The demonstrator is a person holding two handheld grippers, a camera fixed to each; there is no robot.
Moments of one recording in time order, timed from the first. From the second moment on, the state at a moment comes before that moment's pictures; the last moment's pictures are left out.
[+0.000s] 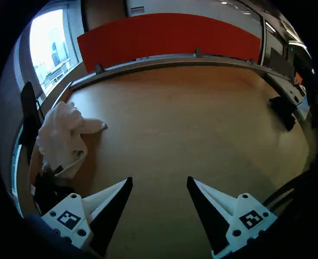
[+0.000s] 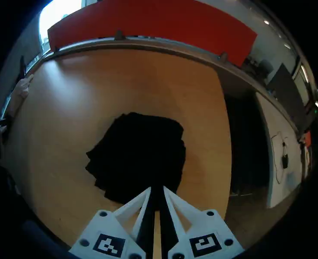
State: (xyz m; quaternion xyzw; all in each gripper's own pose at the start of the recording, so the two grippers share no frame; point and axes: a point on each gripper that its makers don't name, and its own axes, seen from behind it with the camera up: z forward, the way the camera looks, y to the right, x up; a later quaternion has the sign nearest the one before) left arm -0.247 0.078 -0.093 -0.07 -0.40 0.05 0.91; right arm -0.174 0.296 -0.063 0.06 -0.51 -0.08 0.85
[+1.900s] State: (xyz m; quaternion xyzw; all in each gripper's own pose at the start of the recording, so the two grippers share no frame) left arm -0.243 0.069 -0.098 -0.07 -0.39 0.06 0.92; right arm -0.204 0.312 -0.094 -0.01 -0.53 -0.09 0.84
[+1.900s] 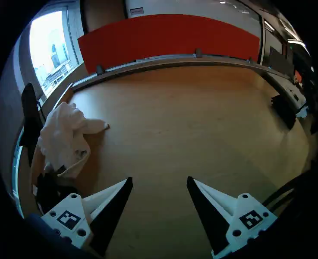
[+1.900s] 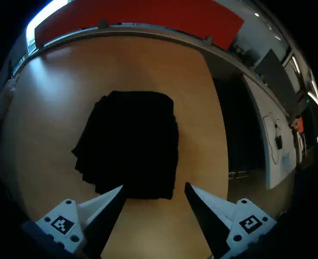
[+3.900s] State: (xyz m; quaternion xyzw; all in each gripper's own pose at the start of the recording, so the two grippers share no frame) left arm -0.200 0.071 -0.052 -0.06 -0.31 0.02 0.95; right arm -0.070 0.119 -0.017 0.02 -0.21 0.02 0.98
